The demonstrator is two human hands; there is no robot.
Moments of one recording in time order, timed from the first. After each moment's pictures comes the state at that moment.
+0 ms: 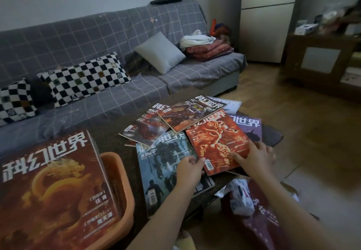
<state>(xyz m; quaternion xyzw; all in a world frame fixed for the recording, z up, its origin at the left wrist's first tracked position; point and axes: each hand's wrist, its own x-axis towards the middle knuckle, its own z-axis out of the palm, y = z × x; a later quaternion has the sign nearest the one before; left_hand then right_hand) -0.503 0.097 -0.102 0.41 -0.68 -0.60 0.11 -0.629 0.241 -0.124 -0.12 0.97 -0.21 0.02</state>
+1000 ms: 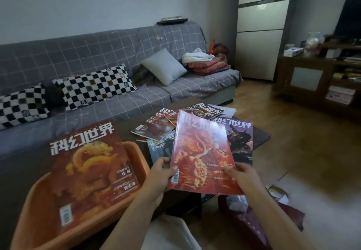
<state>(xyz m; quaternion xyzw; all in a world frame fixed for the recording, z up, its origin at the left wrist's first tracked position) -0.365 0.091 -0.048 0.31 -0.64 -0.69 0.14 -0.500 0.279 -0.092 -0.03 0.74 -0.63 0.23</state>
